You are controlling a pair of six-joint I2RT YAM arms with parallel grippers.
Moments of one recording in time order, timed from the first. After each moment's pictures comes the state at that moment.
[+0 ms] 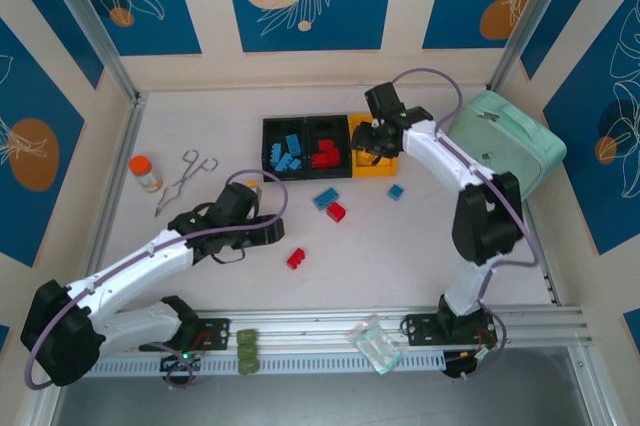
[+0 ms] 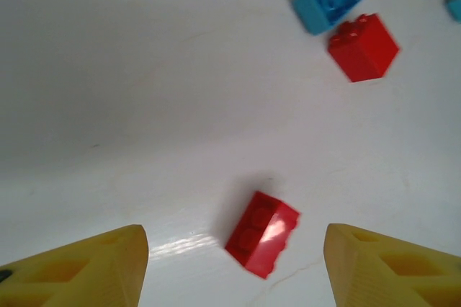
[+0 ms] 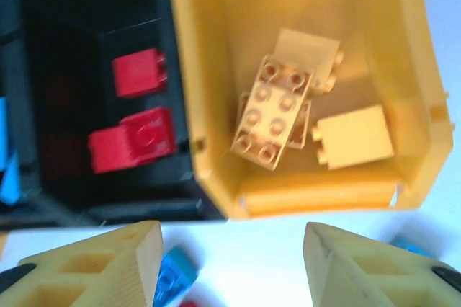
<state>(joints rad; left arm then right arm) -0.69 1.07 0.71 -0.60 0.04 -0.75 0.40 1.75 1.49 -0.76 0.02 0.55</state>
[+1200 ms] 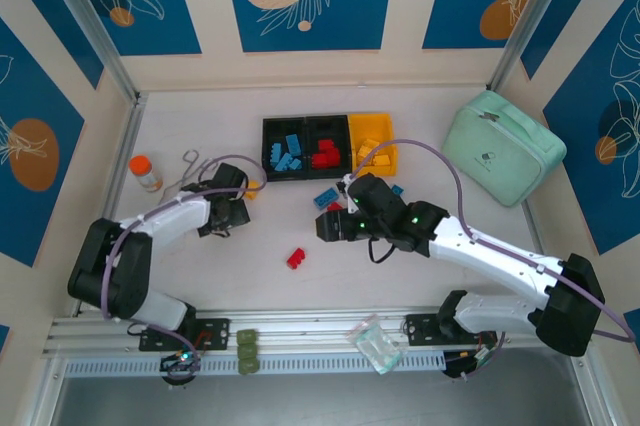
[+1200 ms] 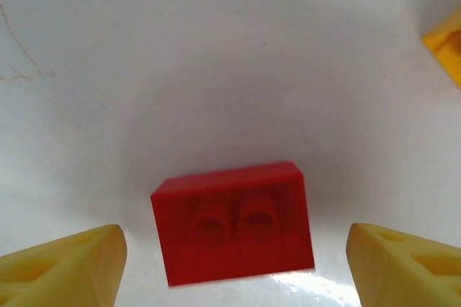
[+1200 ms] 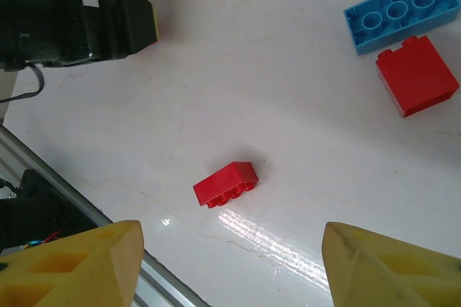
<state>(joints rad) -0.37 1.49 0.79 -0.61 -0.25 -0.70 0.90 1.16 0.87 -0.52 -0.10 0.68</state>
